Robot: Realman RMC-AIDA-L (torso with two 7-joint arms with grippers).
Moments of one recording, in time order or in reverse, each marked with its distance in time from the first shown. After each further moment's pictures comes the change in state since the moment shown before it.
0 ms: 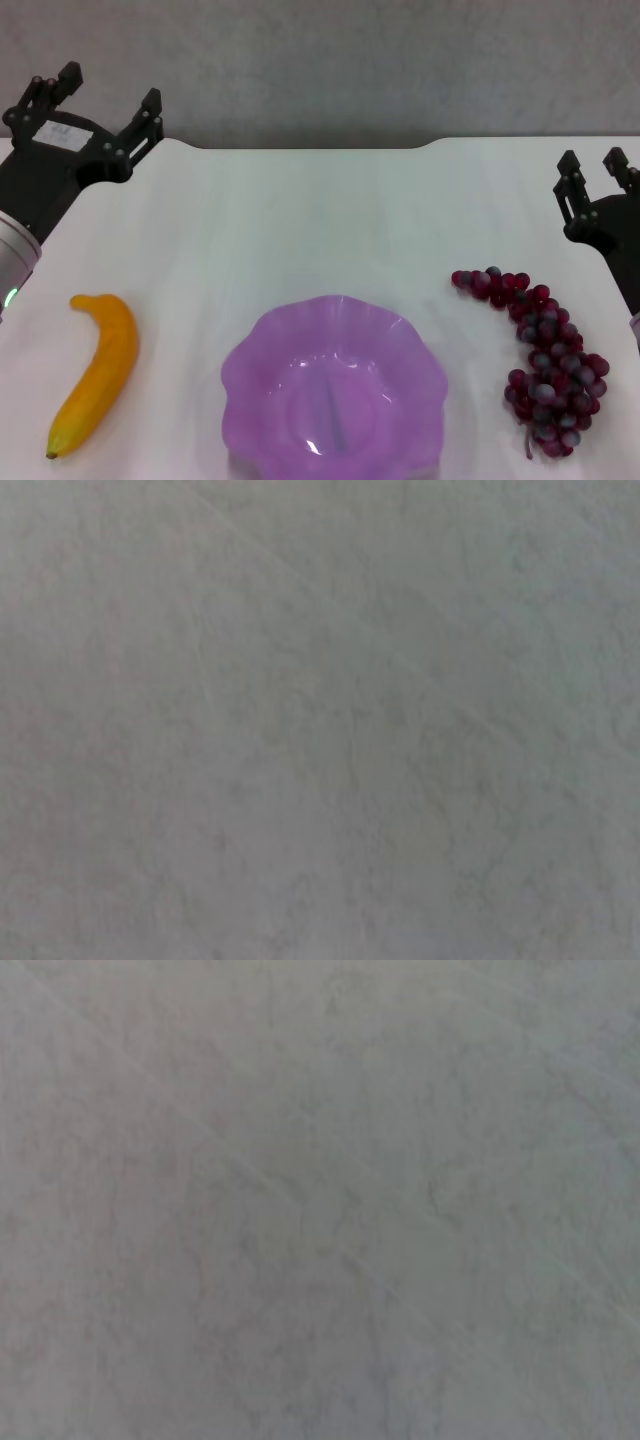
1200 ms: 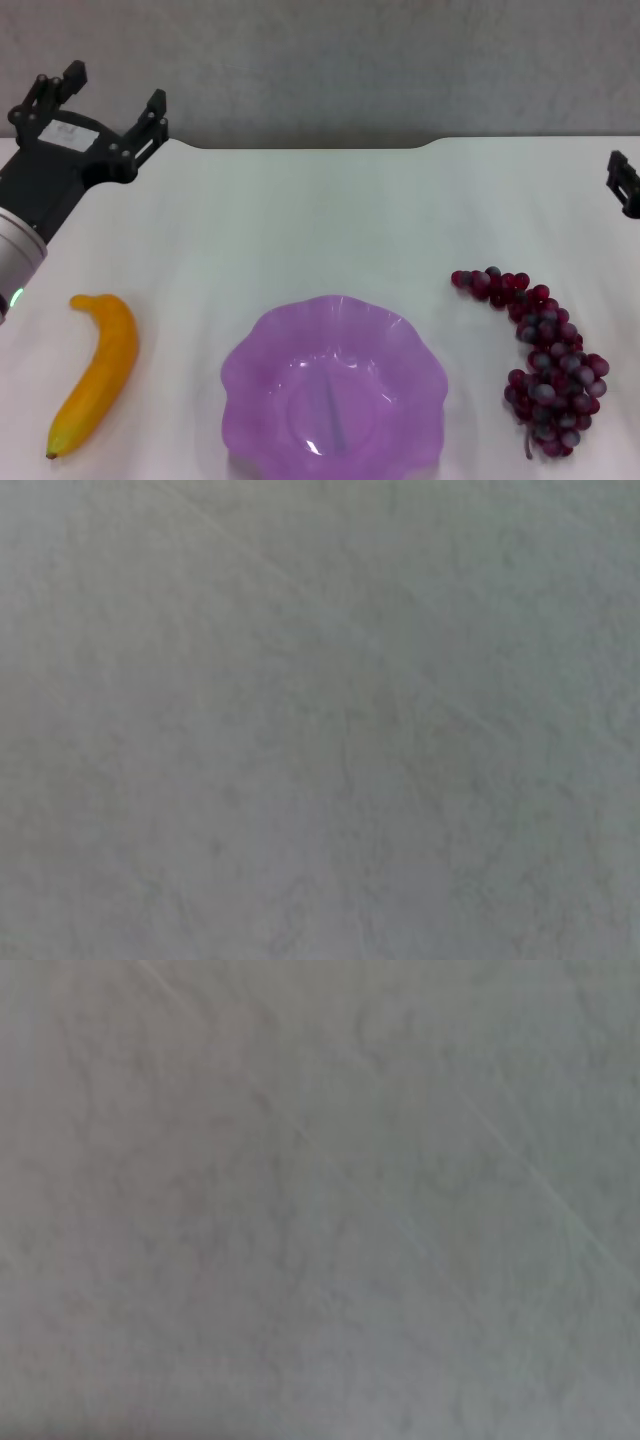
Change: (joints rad) left arm -0.002 -0.007 0.001 -0.006 -0.002 -0.011 0.036; right arm -0.272 0.002 0.632 -0.699 0.111 1.069 -0.649
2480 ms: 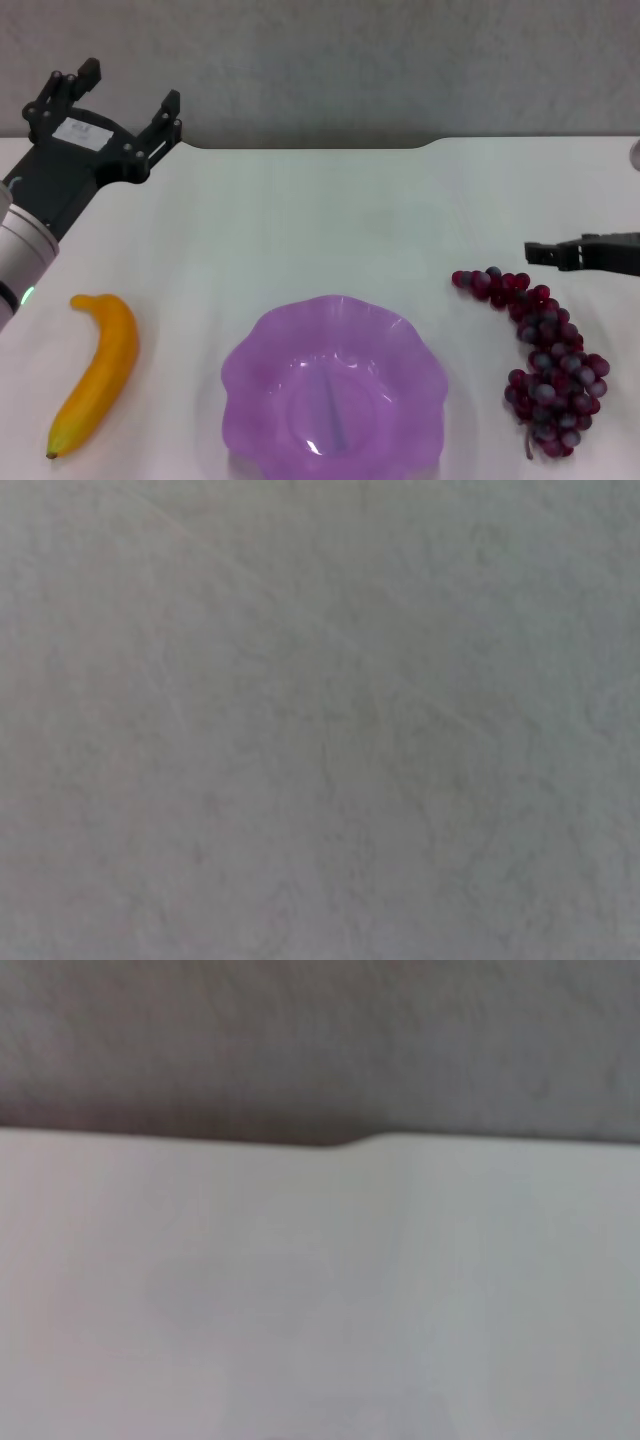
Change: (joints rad) left arm -0.007 -0.003 0.006 -0.010 -0.002 -0.018 0.039; right arm 0.350 -0.001 0.261 0.210 -0.453 0.705 0.449
